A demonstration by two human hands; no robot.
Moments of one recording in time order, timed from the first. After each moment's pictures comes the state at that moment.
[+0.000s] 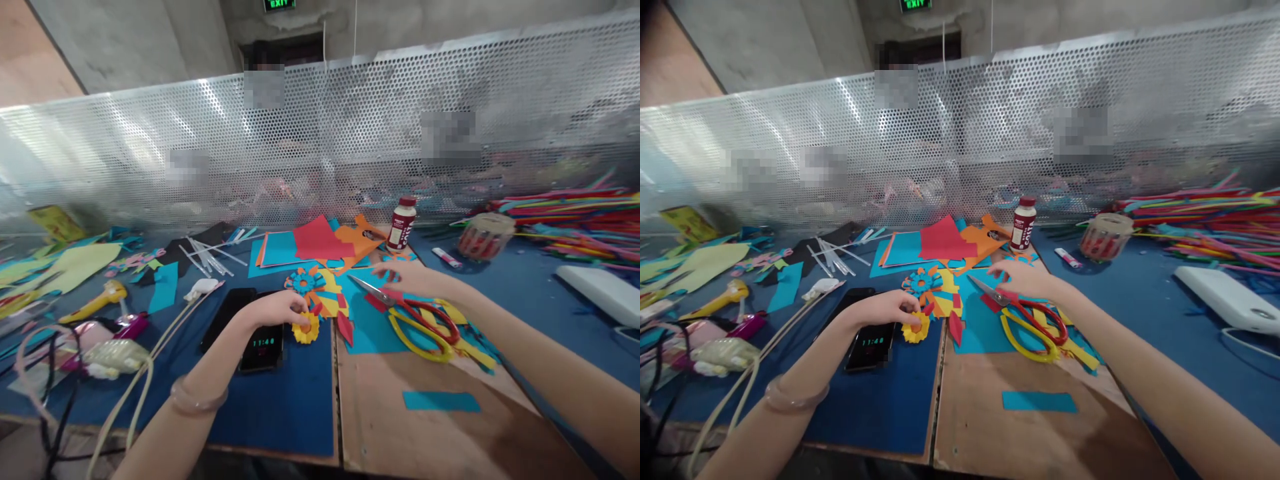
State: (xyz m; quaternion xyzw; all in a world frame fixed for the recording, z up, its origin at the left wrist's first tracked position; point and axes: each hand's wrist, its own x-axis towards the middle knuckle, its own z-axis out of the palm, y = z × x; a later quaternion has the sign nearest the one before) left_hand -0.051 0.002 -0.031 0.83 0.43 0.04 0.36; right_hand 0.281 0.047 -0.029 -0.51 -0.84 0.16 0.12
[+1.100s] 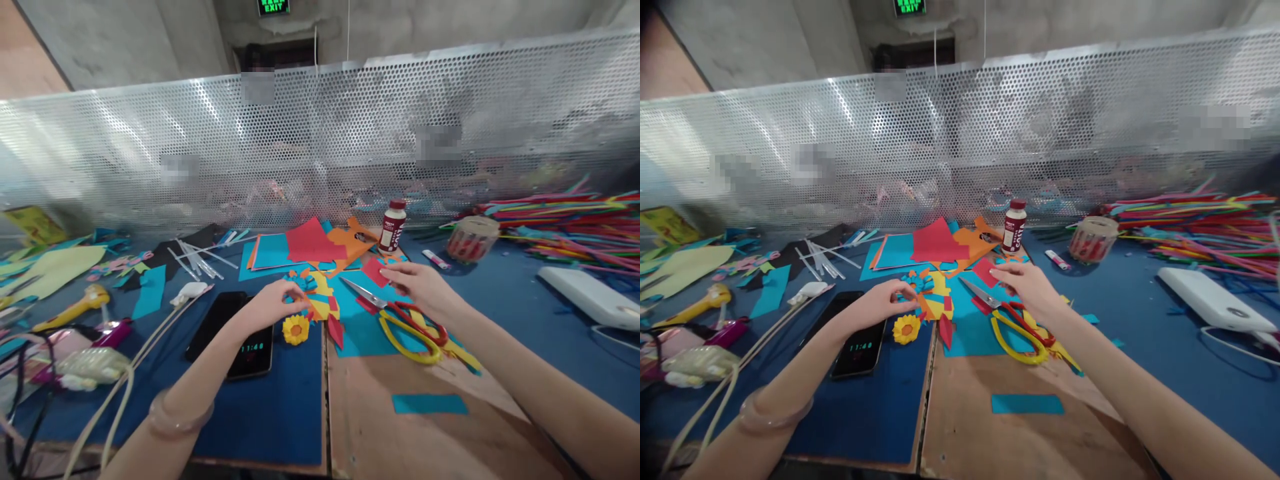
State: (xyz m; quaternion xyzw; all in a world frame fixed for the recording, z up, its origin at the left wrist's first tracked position) left_hand -0.032 -0.009 -0.021 0.79 0.52 0.21 0.27; right_hand 0.276 0.009 -0.033 -0.53 -0.57 0.43 0.46
